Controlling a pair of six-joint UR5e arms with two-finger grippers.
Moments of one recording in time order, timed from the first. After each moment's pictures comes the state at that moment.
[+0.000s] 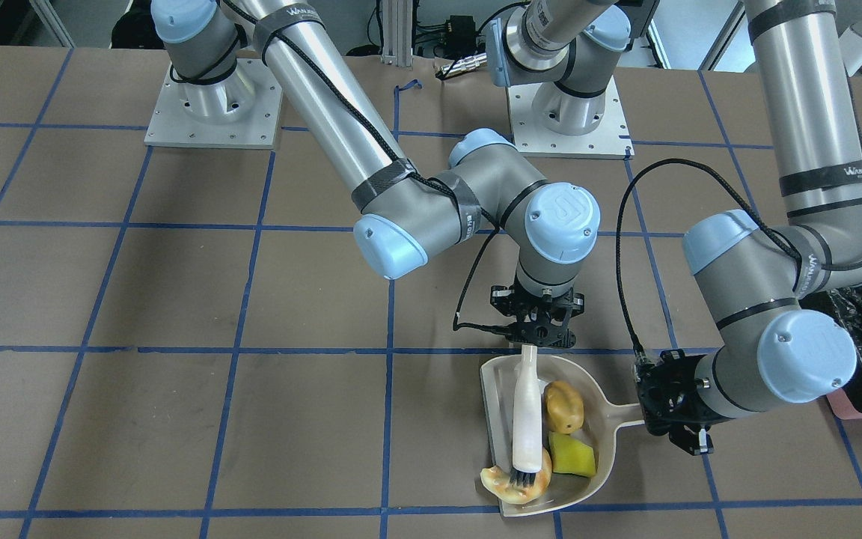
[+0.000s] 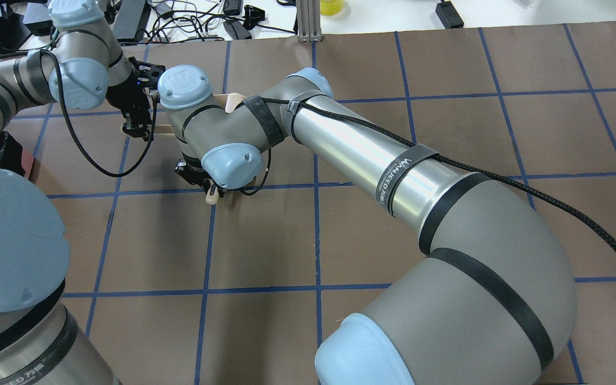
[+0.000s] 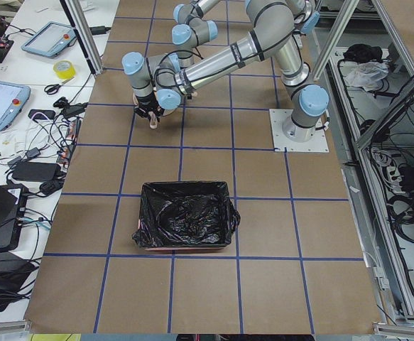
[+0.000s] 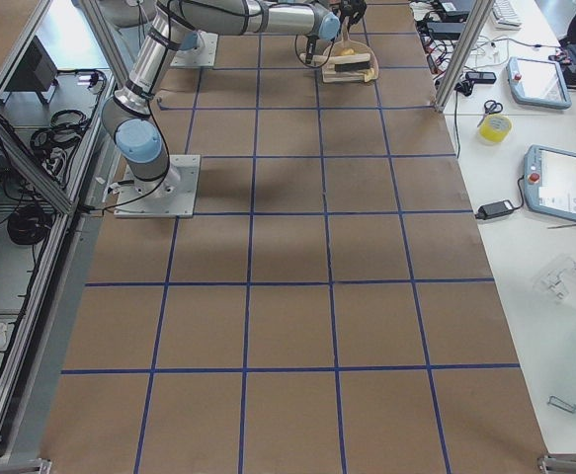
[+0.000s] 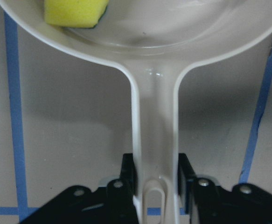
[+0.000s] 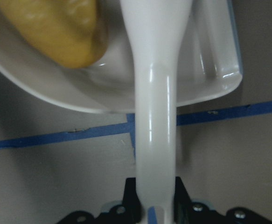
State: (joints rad) left arm -1.37 -2.15 -1.44 -1.20 1.61 1.67; right arm 2.21 -0.78 1.14 -1.96 -1.43 0.81
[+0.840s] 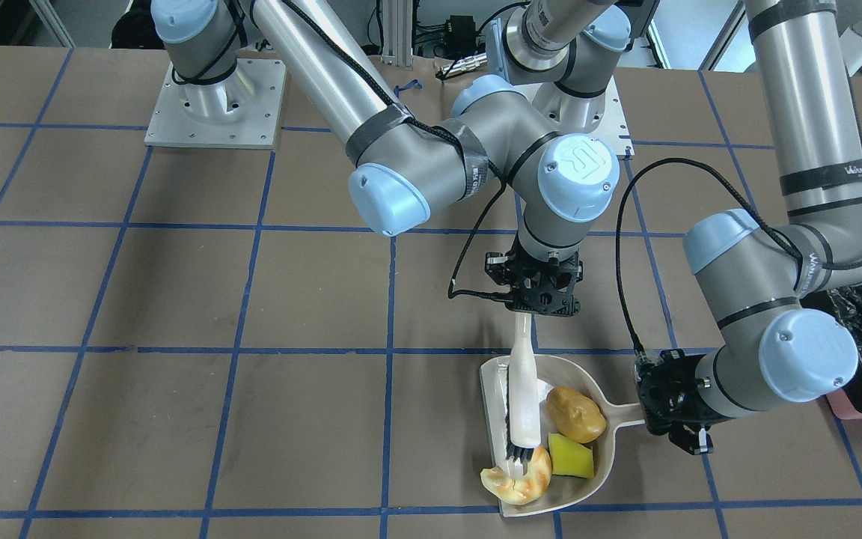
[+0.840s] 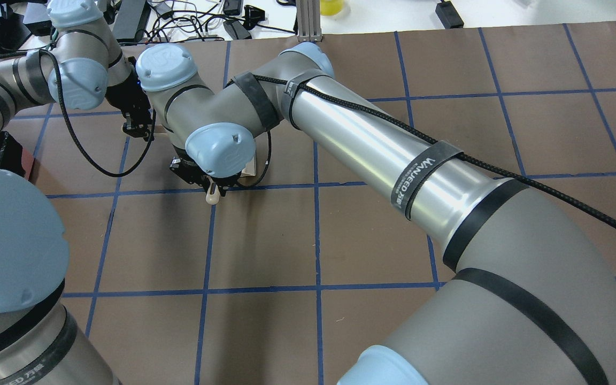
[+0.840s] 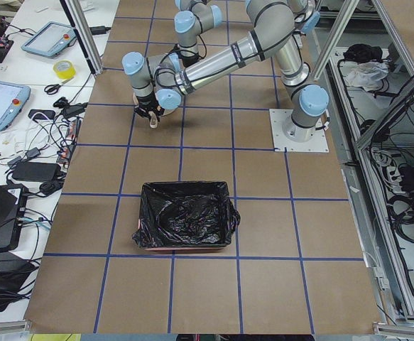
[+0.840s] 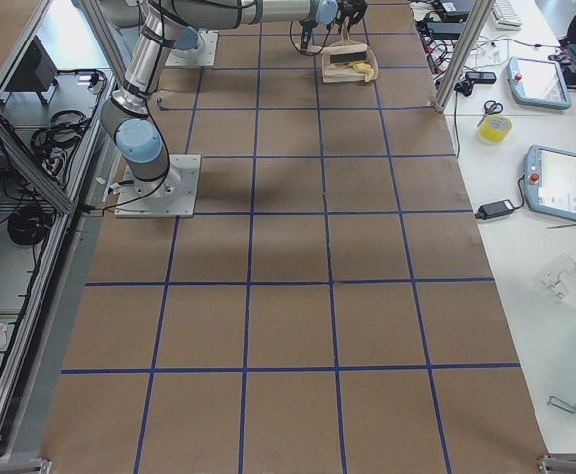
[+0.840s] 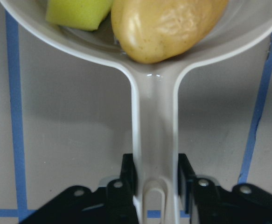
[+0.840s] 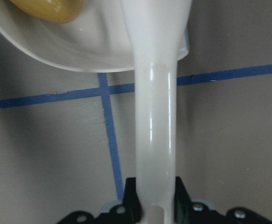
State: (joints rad) left arm -1.37 -2.15 -1.44 -1.20 1.61 1.67; right arm 2.20 -0.89 1.13 -1.73 -1.48 0.73
